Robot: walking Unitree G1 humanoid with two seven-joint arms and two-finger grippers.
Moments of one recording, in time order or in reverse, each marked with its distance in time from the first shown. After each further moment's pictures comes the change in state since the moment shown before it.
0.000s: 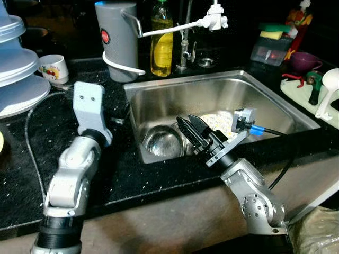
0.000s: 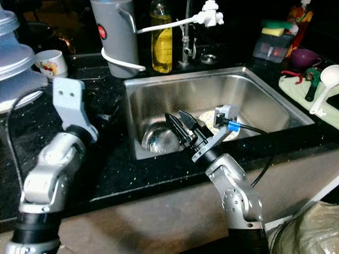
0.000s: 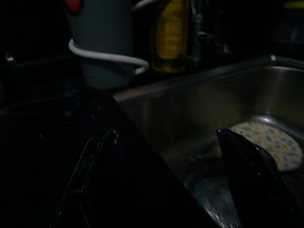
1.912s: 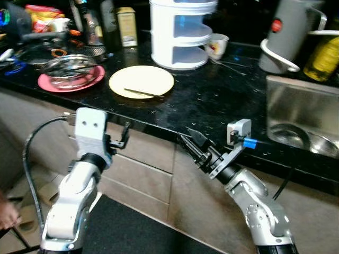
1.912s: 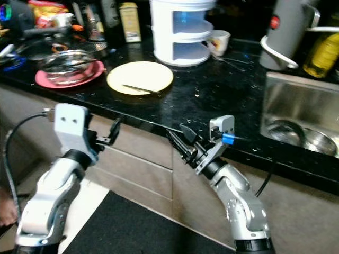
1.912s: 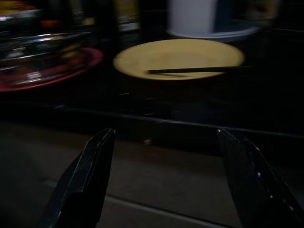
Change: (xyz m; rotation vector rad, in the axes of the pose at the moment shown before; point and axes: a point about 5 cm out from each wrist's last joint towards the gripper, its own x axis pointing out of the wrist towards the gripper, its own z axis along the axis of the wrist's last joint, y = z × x) left arm -0.034 -0.001 -0.019 0.032 0.031 0.056; right arm -0.015 -0.002 -0.018 -0.070 0.093 -0.003
